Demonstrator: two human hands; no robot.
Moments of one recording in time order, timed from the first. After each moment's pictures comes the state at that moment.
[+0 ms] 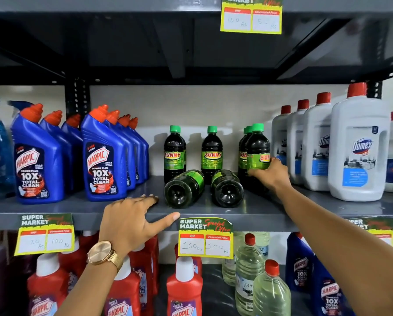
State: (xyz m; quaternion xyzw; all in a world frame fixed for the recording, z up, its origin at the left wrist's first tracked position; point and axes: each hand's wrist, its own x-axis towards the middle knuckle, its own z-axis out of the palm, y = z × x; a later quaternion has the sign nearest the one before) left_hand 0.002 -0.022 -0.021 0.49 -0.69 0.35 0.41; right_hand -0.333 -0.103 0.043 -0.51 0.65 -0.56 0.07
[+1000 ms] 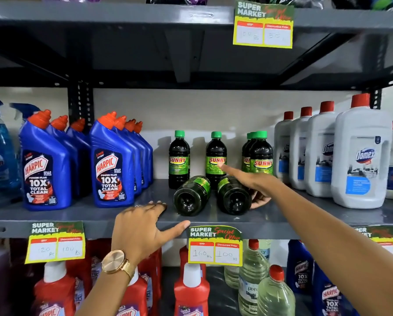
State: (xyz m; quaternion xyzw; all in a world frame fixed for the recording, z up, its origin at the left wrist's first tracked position) left_hand 0.000 -0.022 -0.018 0.49 -0.69 0.34 0.40; right_hand -0.263 -0.066 0.081 -0.56 0.73 -0.27 0.29
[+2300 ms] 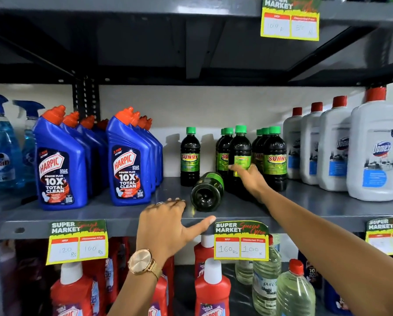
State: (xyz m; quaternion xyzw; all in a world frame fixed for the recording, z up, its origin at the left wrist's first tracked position) left_hand 0.004 -0.026 -0.020 0.50 -0.71 0.30 0.40; right_hand -0.229 -0.111 0.040 -0.56 0.60 -0.54 0.17
